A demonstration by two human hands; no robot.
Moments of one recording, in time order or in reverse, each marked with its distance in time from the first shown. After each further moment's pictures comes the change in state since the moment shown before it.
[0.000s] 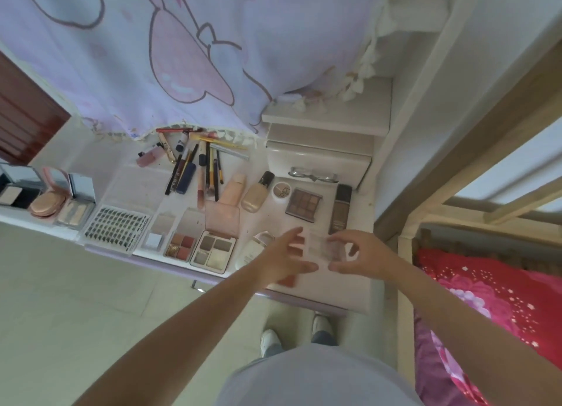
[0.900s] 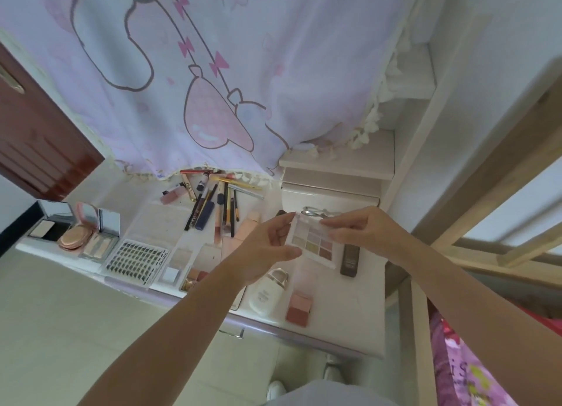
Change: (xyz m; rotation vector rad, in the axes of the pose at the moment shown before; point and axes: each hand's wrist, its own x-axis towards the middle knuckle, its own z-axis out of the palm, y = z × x) left_hand -0.046 0.071 -0.060 -0.335 -0.074 0.344; right_hand 0.012 -0.095 -0.060 0.351 0.097 -0.150
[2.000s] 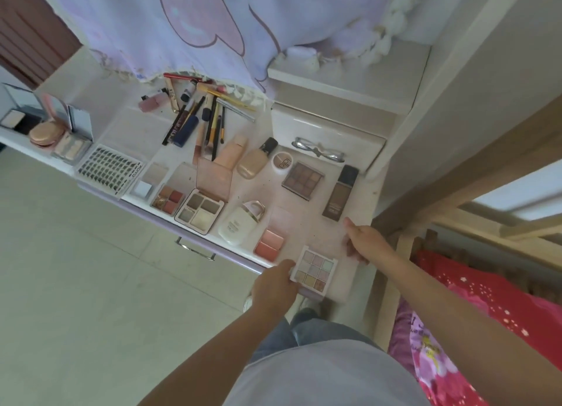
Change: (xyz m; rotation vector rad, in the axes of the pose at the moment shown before) left_hand -0.005 -0.190 0.097 0.900 0.452 -0.521; right_hand -0.006 0.180 0.007 -0.217 -0.062 0.647
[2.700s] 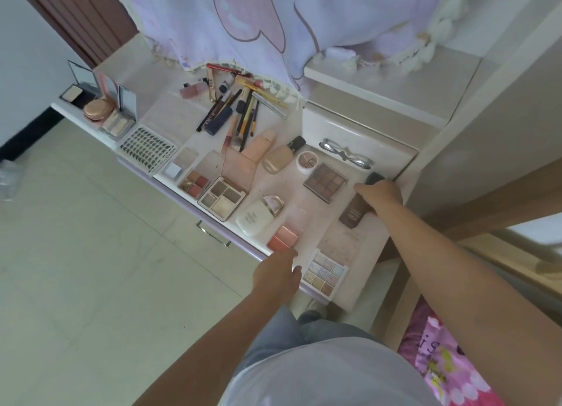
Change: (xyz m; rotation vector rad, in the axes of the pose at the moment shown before) left_hand -0.003 0.006 -0.020 0.042 0.122 -0.034; right_hand 0.067 -0.068 -0.027 0.111 0.243 0.064
